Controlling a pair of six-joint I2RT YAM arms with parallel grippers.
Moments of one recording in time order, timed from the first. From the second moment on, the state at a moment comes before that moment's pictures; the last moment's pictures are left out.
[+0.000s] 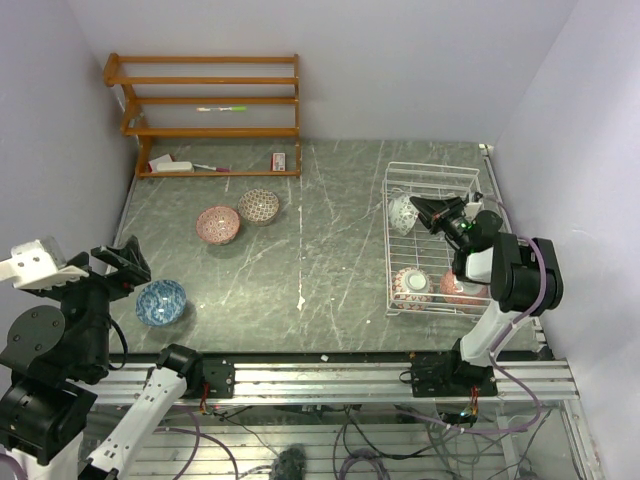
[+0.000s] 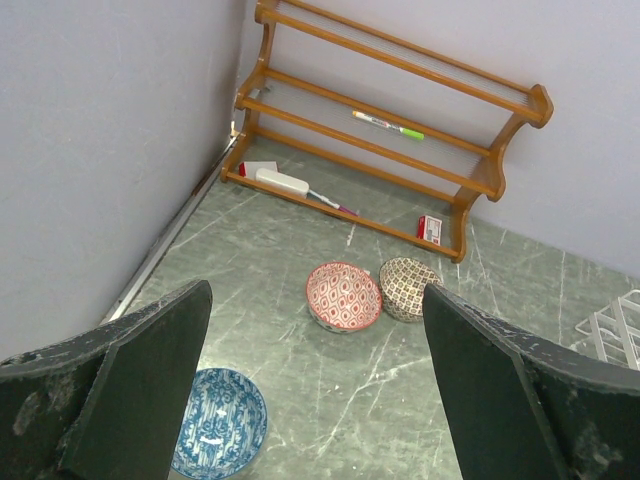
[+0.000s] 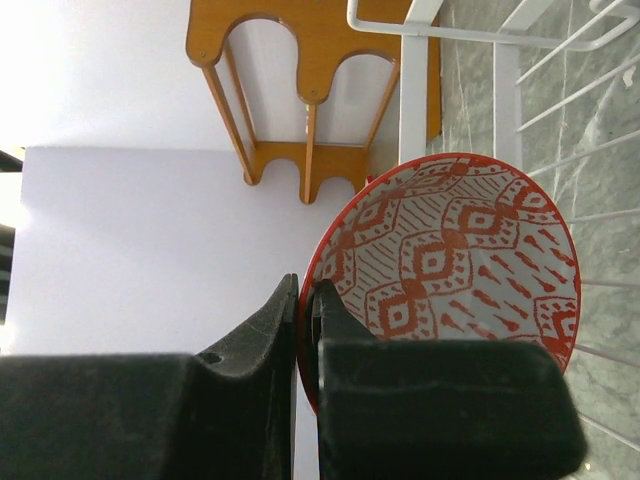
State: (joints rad) left arm -0.36 0.39 1.30 -0.88 -0.60 -0.27; right arm -0.17 1.79 0.56 1.20 -0.73 1.47
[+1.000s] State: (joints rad) left arm -0.36 0.39 1.26 -0.87 -0.60 -0.27; right arm -0.24 1.67 0.57 0.75 -0.62 1.19
